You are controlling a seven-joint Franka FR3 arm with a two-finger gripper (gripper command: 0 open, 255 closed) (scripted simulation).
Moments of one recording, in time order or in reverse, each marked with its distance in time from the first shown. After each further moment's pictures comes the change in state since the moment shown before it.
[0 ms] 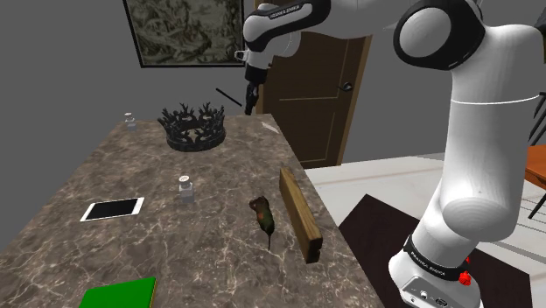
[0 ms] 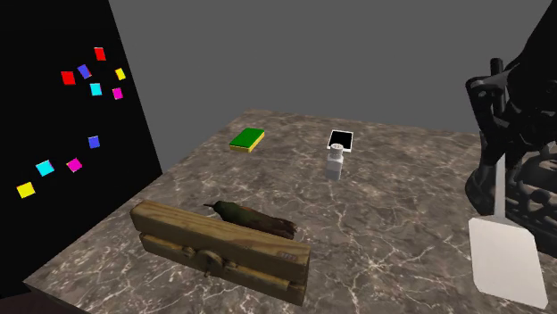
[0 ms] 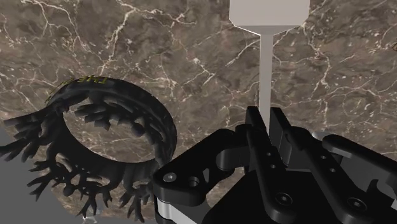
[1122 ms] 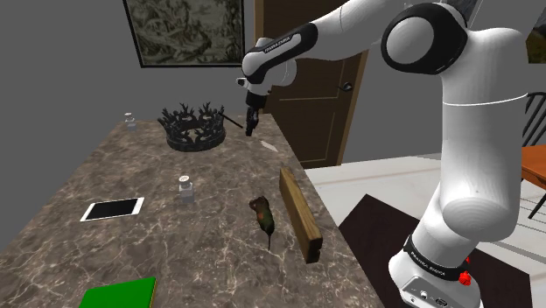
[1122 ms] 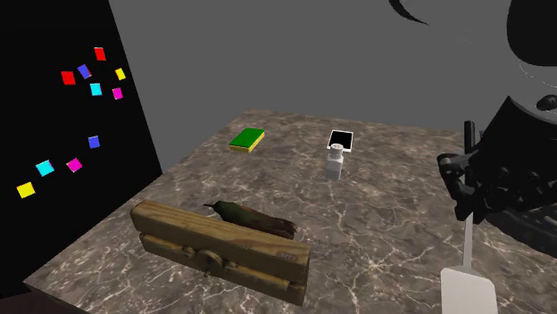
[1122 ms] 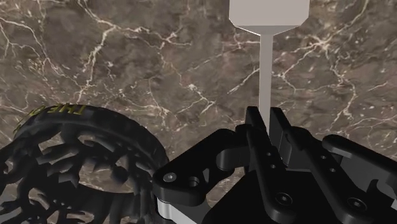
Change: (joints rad) arm -0.001 0.065 0.010 -0.137 0.033 0.197 -0.052
